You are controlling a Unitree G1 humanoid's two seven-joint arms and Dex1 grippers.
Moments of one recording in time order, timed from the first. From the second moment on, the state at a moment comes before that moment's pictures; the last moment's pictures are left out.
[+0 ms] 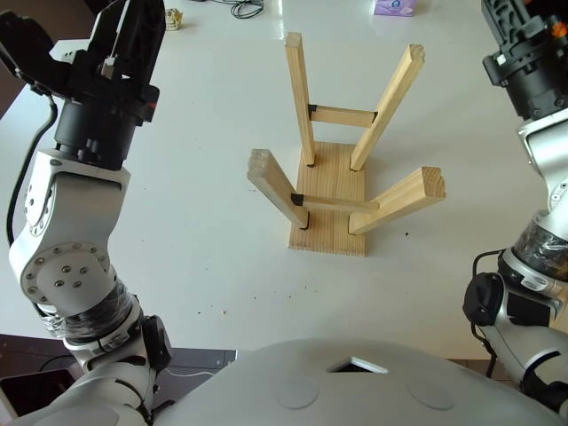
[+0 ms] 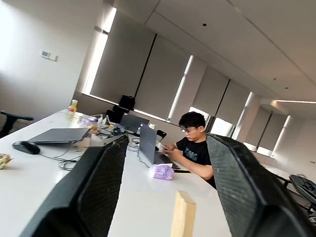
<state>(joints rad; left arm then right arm) -0.23 0.41 0.42 -0.74 -1.25 0.61 0.11 -0.50 -0.37 -0.43 -0.36 1.27 0.75 0.07</state>
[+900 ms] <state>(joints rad) -0.32 0.72 0.21 -0.84 -1.53 0.57 -0.05 -0.44 -0.76 -0.24 -0.60 1.87 0.82 0.33</state>
